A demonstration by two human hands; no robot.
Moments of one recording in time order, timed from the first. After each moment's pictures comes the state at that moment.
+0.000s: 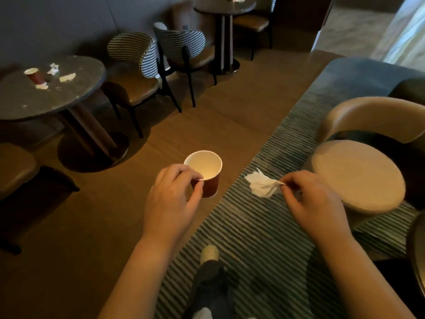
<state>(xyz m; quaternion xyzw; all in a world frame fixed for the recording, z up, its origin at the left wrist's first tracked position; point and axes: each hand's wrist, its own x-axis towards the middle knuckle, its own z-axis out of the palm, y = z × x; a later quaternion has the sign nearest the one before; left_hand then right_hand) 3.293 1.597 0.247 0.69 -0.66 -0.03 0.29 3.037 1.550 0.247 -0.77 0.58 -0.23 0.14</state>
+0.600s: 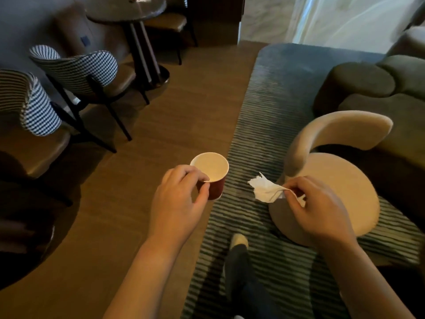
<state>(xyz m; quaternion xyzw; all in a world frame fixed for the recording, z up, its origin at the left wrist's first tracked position) 3.255 1.122 0.245 0.54 -0.78 -0.13 0.28 3.001 1.178 0.238 -0.64 0.72 -0.25 0.14</state>
